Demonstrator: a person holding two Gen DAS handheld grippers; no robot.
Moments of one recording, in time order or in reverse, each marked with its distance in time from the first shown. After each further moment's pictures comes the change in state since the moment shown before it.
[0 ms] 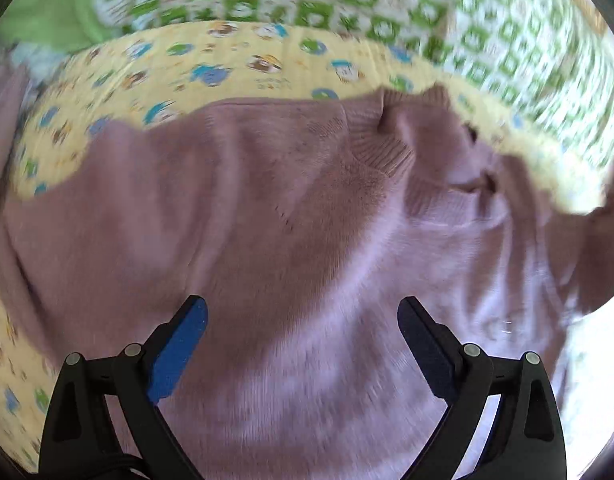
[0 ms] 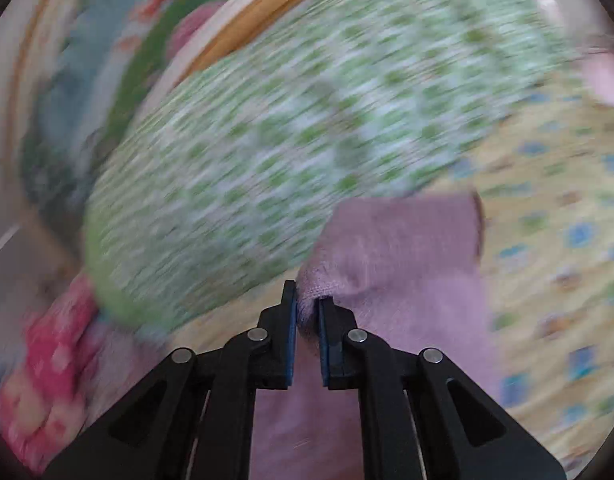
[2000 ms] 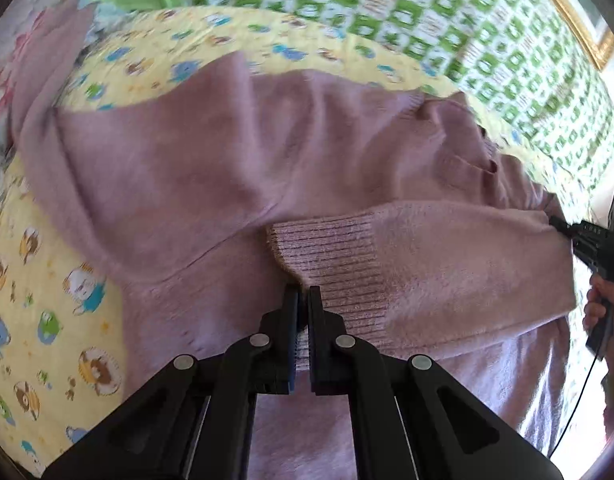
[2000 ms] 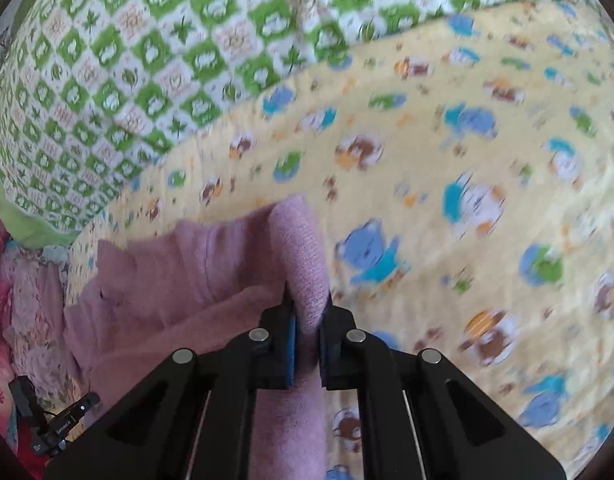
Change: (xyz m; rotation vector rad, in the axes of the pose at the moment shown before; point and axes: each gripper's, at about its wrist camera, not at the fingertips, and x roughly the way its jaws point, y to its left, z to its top) left arm -0.012 0.041 -0.058 -0.069 -0.047 -0.020; right arm 0.121 -0.101 -0.027 -0.027 0.336 -0.351
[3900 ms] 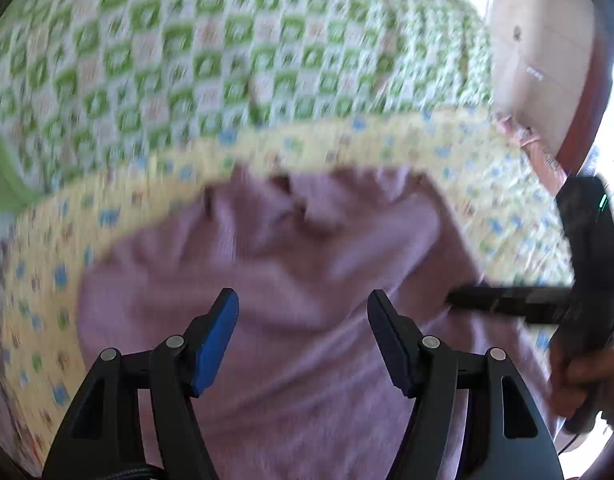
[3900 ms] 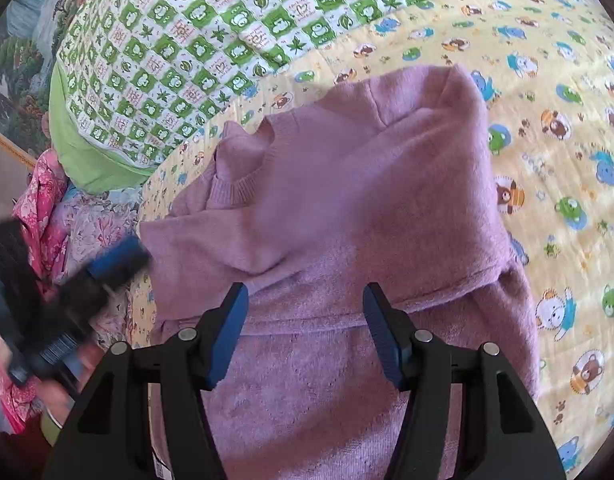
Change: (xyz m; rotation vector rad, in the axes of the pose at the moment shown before) left arm -0.058 -0.121 0.022 0.479 -0.110 -0.124; right arm -0.054 0.091 -0.126 0.013 0.088 0.177
